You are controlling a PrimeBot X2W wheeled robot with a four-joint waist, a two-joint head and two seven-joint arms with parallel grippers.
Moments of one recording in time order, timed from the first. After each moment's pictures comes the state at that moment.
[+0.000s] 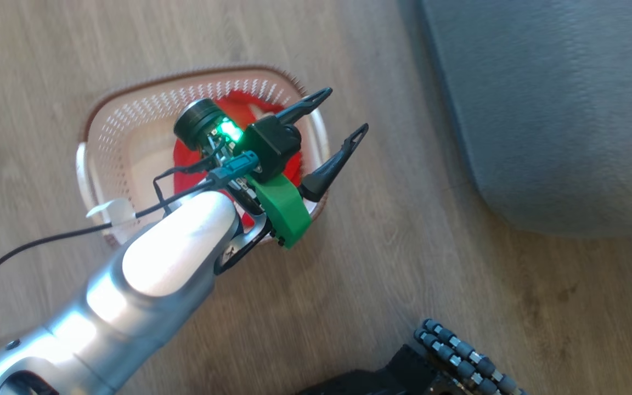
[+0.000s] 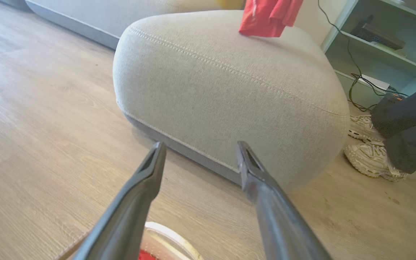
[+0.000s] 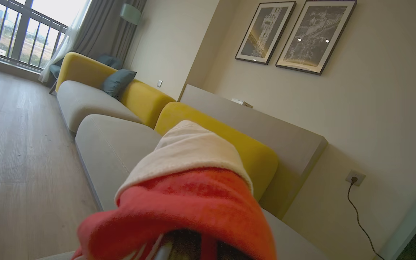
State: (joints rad) left arm -0.80 0.23 -0.95 0.37 -0.48 -0.12 -0.22; right arm -1.30 -0.51 -0.28 0.68 -0.03 0.12 -0.20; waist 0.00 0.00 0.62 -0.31
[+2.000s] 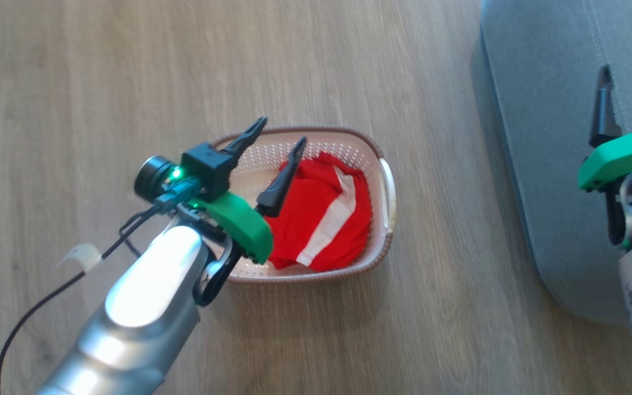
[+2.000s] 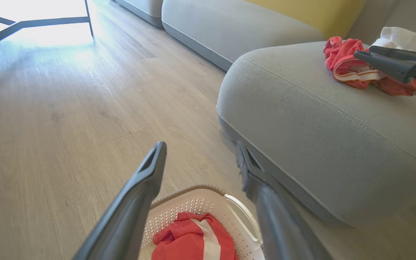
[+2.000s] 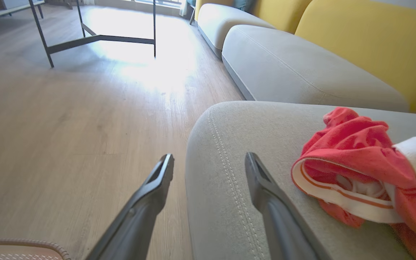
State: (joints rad) left arm -0.61 0.18 -0.71 0.45 -0.48 -0.10 -0.26; right arm -0.59 -0.26 -0.02 0.58 0.19 0.12 -0.25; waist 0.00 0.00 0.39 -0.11
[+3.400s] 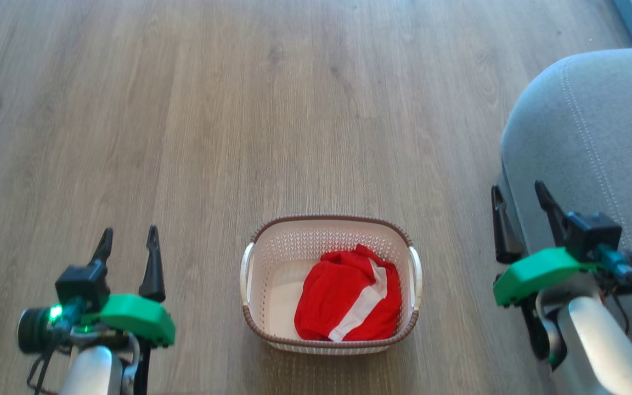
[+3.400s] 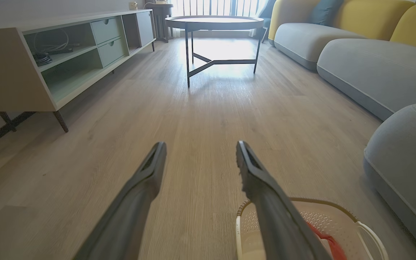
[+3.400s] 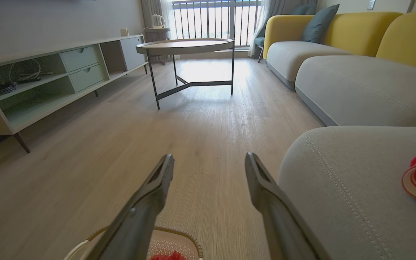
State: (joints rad) left arm -0.11 0.10 -0.07 0.33 -0.16 -0.01 -0.26; right arm -0.23 -0.15 0.15 0.33 0.29 0.12 -0.25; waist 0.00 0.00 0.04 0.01
